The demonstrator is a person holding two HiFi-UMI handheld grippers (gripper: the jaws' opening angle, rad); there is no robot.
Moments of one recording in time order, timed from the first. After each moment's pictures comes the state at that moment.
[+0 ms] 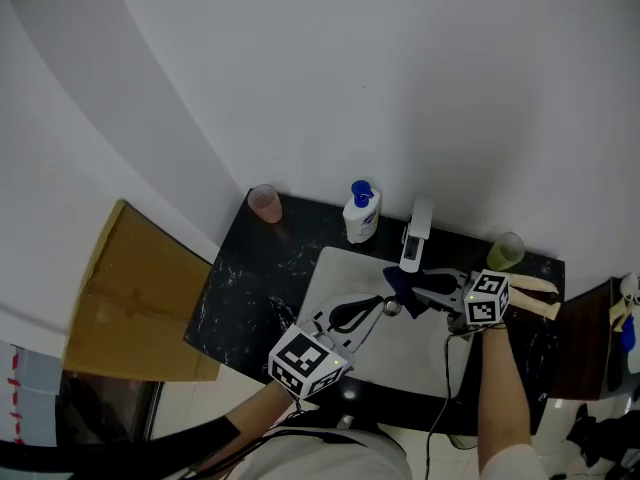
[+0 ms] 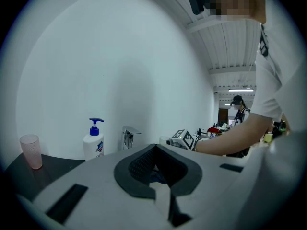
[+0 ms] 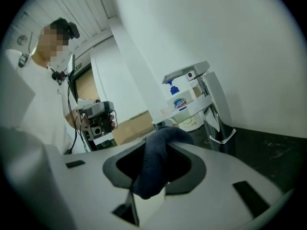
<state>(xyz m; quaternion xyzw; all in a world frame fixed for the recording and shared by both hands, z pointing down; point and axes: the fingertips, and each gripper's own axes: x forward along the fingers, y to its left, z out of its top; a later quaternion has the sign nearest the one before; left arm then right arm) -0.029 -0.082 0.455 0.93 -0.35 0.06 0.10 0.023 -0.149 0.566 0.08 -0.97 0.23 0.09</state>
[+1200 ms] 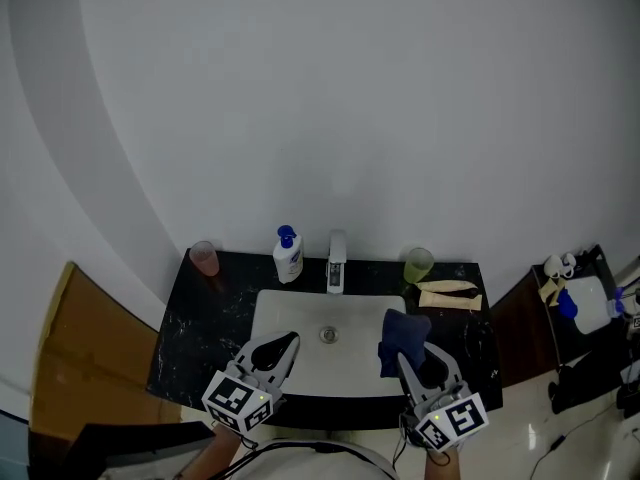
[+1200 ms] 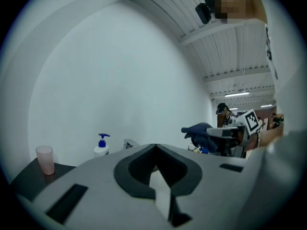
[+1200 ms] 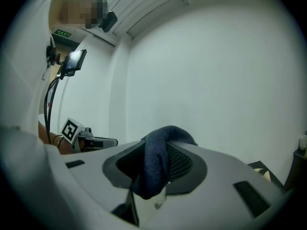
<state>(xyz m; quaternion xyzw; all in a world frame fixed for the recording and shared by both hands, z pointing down) -0.075 -0.023 0.413 0.93 -0.35 0.01 0.07 0.100 0.031 0.381 0.52 -0.85 0.03 -0.01</state>
